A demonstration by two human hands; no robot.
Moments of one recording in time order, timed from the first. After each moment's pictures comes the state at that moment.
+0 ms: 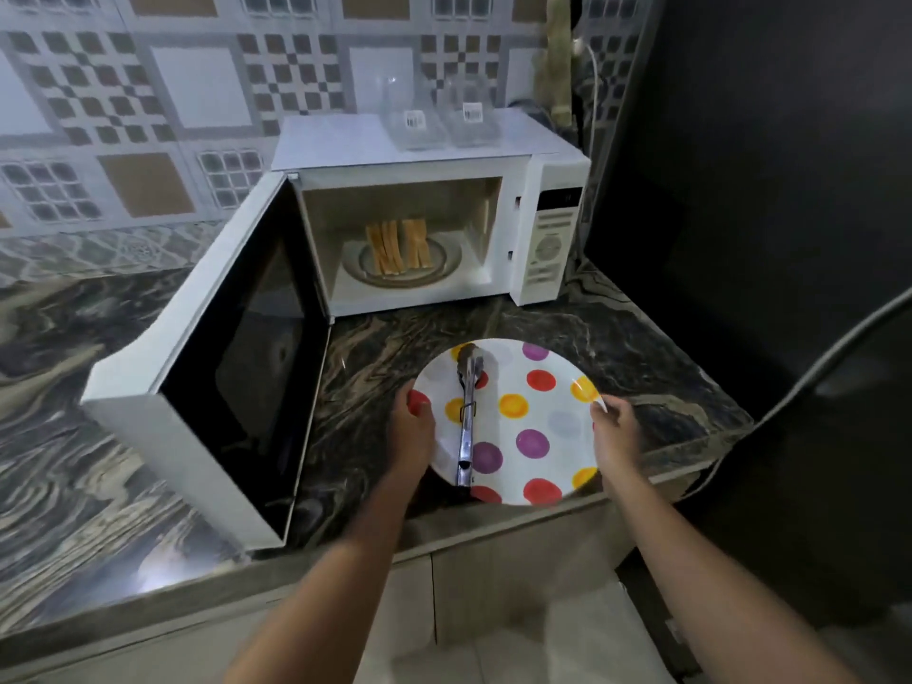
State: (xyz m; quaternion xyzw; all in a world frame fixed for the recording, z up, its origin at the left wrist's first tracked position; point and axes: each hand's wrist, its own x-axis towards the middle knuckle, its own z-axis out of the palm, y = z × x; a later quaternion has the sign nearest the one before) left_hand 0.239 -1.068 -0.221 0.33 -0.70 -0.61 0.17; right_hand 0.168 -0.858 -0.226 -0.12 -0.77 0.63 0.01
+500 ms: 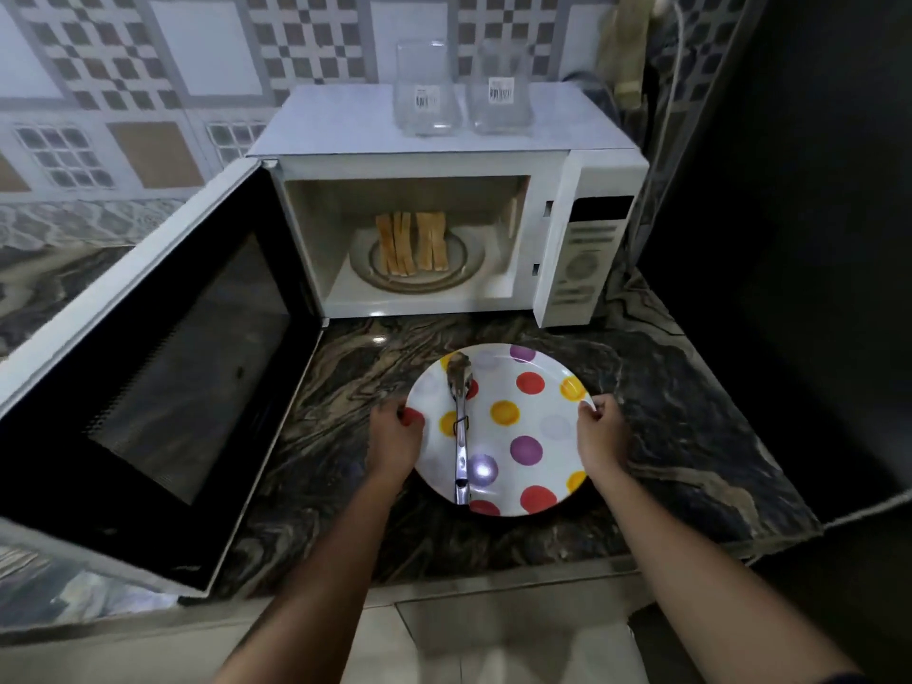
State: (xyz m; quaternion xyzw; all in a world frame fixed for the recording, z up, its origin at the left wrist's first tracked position) left_hand 0.158 -1.095 -0.259 0.40 -0.77 -0.48 0.15; right_hand 0.043 -0.893 -0.243 -0.06 -0.86 0.51 -0.03
